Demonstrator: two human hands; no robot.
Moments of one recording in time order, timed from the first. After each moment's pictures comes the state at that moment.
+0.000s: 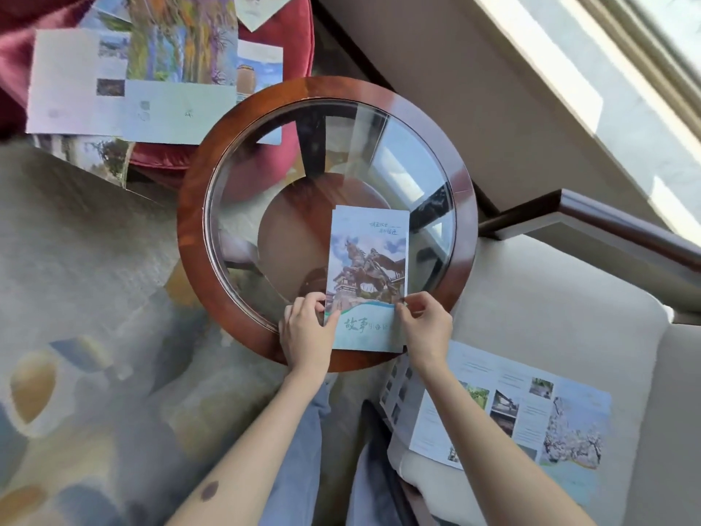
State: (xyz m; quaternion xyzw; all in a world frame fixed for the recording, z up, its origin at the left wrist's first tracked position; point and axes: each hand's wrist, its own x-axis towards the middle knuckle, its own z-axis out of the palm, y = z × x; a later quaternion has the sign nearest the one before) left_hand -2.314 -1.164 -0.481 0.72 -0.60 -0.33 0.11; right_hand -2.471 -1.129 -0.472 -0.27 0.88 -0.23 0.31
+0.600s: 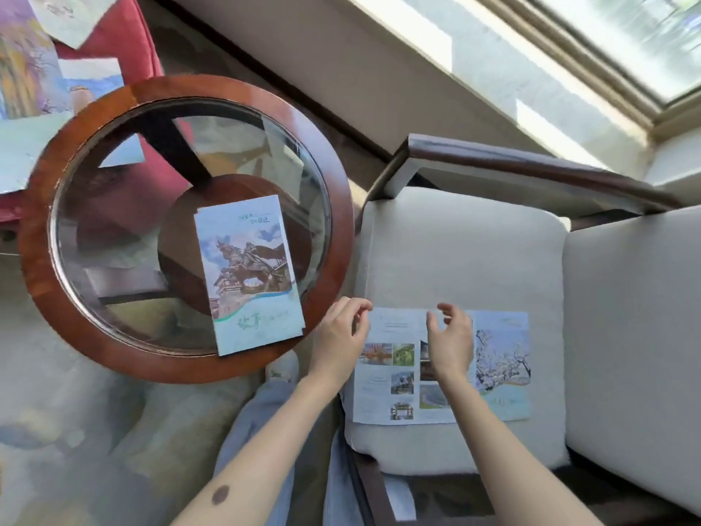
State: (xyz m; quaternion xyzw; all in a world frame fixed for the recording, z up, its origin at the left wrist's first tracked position) left_hand -2.461 -1.084 -0.464 0.46 -0.74 -0.47 0.11; right_hand -2.603 -0.993 -0.463 -0.09 0.94 -0.21 0.24
